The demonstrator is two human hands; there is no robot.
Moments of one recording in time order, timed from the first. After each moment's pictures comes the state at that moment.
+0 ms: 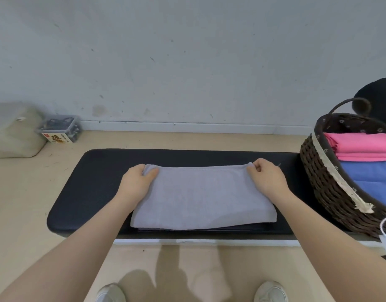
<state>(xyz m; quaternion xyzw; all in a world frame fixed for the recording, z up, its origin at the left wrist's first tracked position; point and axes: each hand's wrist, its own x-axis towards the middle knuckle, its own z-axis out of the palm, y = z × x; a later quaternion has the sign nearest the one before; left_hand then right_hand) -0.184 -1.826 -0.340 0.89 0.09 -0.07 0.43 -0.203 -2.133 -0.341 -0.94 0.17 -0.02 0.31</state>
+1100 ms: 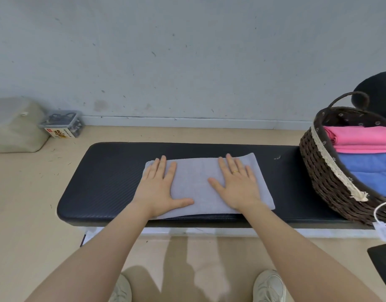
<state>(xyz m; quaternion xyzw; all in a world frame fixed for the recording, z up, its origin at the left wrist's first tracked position) -0.213 -1.842 -0.362 0.98 -0.17 -0.10 0.04 -0.229 -2.065 -0.363 -0.99 0.01 0.07 0.08</state>
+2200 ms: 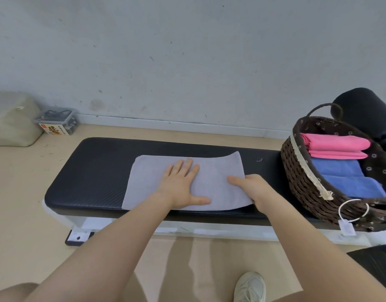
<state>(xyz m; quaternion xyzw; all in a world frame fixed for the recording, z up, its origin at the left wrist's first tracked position) -0.223 -1.922 -0.350 0.96 -0.22 -0.14 0.04 -0.258 -2.125 -0.317 -0.75 0.26 0.13 0.60</state>
